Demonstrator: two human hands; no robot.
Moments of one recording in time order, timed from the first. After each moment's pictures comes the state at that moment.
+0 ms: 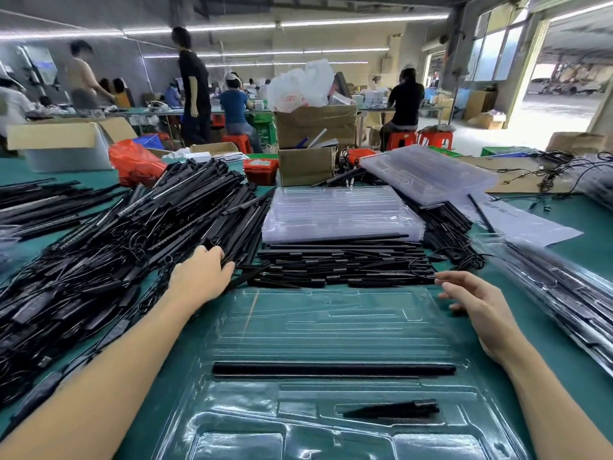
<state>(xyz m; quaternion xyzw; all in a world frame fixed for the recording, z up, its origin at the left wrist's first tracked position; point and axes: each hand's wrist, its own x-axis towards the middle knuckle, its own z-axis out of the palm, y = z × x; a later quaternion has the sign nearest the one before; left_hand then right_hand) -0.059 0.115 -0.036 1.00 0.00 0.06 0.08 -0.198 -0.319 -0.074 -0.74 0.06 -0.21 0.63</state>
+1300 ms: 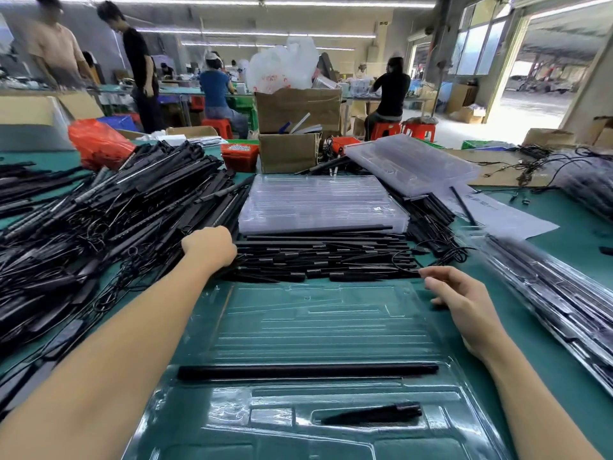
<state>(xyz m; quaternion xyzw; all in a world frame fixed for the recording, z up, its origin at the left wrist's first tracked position) 0.001 0.051 -0.037 1.00 0.04 0.03 -0.03 -0.193 -0.321 -0.079 -0.76 0.06 -0.23 0.61</state>
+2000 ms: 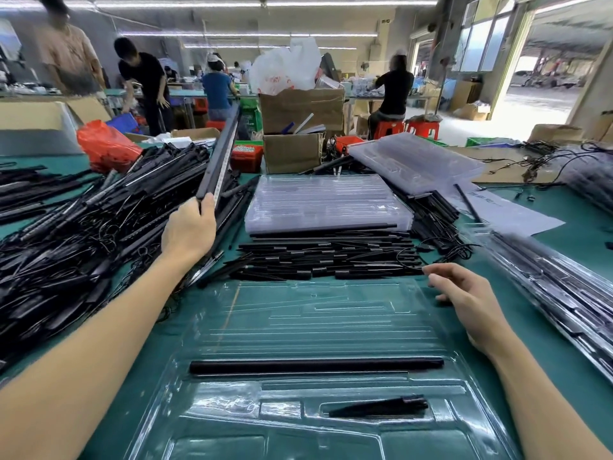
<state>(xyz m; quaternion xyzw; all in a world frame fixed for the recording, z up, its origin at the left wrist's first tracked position) -0.026 0.089 -0.008 0.91 0.03 0.23 0.34 -0.195 -0.319 -0.079 -0.76 0.06 -0.22 0.60</state>
